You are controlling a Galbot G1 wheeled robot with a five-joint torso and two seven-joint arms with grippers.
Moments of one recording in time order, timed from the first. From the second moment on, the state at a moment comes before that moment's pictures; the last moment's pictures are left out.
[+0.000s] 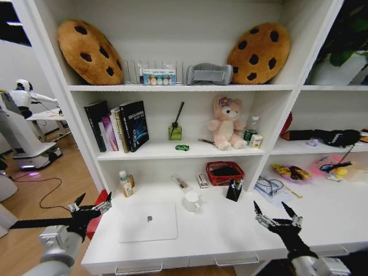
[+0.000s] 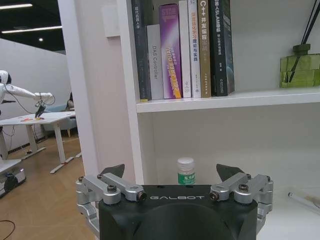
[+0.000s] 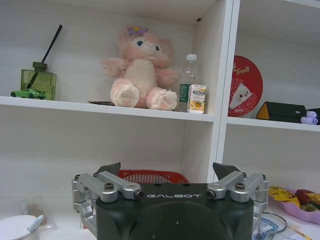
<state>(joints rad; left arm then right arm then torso) 1.82 -1.05 -0.87 -2.45 -0.58 0.32 -0.30 -2.01 1.27 0.92 2.39 0.40 0.02 0.07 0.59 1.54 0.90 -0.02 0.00</state>
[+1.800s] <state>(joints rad) 1.82 -1.05 -0.87 -2.45 -0.58 0.32 -0.30 -2.01 1.27 0.92 2.40 0.40 0.02 0.07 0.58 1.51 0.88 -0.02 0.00</state>
